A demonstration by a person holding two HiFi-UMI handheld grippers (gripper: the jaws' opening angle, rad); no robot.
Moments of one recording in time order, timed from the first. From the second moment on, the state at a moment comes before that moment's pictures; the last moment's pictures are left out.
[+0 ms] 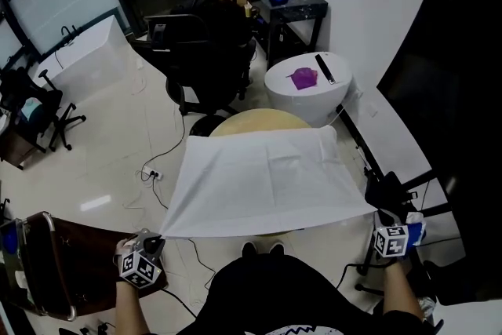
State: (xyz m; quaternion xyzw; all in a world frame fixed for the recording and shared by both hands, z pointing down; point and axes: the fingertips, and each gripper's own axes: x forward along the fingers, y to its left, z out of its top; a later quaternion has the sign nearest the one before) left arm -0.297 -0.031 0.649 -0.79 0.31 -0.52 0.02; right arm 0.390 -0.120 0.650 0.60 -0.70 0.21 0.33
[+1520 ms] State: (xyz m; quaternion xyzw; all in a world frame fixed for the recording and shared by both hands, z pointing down) left arm -0.303 -0.008 0.759 -0.75 0.22 -0.62 -0.09; right arm 0.377 -0.082 0.750 0.55 -0.68 0.27 0.41
